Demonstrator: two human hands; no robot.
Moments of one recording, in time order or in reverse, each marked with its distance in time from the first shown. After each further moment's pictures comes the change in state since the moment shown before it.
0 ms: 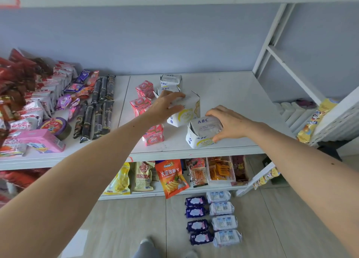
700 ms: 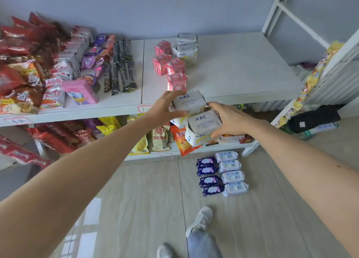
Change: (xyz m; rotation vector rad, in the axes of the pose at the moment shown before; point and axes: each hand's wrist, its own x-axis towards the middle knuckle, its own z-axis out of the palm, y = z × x) left_hand -0.217 -0.028 0.003 -0.195 -0.101 -0.051; right_hand -0.111 -0.144 0.123 0.076 -0.037 0.135
